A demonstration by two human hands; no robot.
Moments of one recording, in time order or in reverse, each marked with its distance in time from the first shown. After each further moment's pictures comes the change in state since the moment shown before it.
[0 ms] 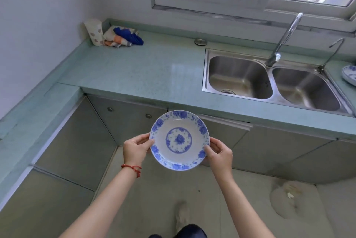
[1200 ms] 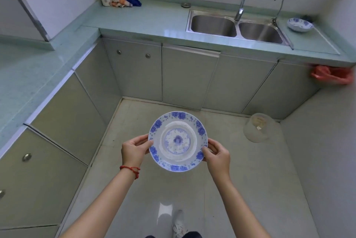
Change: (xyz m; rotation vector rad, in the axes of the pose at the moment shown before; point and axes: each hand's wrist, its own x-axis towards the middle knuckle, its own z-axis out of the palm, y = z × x) left_hand -0.474 -0.162 -0.151 -0.011 -0.049 -0.020; right_hand -0.474 0.134 -0.194 -0.002 0.019 0.016
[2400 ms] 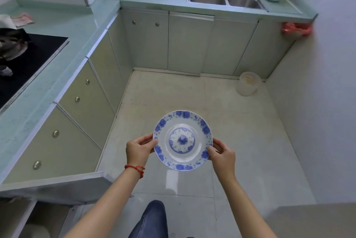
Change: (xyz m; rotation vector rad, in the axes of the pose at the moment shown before) left_hand -0.394 -0.133 -0.271 0.061 -0.070 0.022; right_hand -0.499 0.111 -0.042 -0.042 0.081 -0.012
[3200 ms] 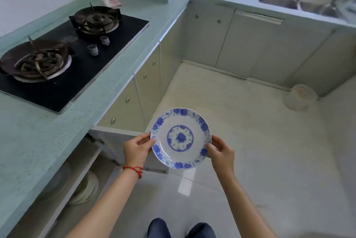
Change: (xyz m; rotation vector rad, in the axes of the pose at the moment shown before) left_hand -0.066 -0.037 -0.226 -0.080 0.286 -0.067; right_hand -0.134 0.002 0.161 -0.071 -0.270 0.006
